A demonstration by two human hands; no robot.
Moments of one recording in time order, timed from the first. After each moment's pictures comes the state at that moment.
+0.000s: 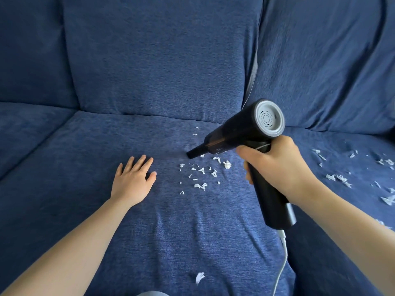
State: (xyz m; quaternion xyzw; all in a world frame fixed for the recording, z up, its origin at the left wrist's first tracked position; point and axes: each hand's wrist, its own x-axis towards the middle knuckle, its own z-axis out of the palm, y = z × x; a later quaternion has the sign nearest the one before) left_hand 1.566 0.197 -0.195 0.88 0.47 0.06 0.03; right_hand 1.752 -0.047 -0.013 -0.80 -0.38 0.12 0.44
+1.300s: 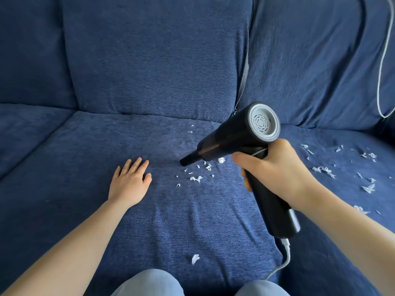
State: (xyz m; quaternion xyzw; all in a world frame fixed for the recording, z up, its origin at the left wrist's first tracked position) left_hand 1.553 0.174 -0.194 0.88 0.48 0.05 0.04; right_hand 1.730 -0.087 -0.001 -0.80 -0.40 0.15 0.42
